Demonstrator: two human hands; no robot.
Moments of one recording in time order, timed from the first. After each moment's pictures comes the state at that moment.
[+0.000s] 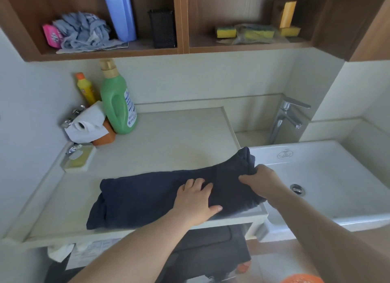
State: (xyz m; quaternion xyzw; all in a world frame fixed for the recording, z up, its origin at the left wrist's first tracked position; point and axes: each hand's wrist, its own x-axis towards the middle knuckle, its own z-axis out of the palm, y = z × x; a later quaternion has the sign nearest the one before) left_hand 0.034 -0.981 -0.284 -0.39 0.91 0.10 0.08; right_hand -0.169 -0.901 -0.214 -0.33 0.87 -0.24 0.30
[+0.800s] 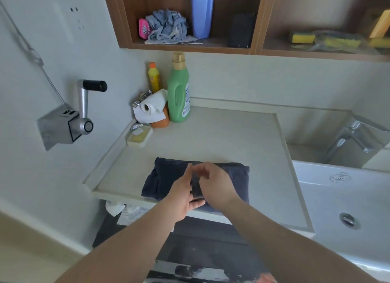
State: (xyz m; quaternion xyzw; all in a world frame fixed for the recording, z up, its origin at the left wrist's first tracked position) left_hand 0.165 -0.986 -0.247 -0.55 0.26 0.72 -0.34; right_hand 0.055 -0.953 -0.202 -0.53 0.66 -0.36 0.39
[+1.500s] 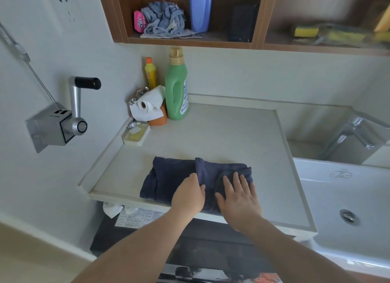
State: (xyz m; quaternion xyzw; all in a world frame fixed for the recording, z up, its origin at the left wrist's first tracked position) left_hand 0.155 -0.996 -0.288 -0.62 0.75 0.18 -0.15; right_hand -0.002 -0.939 -0.292 -0.65 0.76 -0.02 0.09
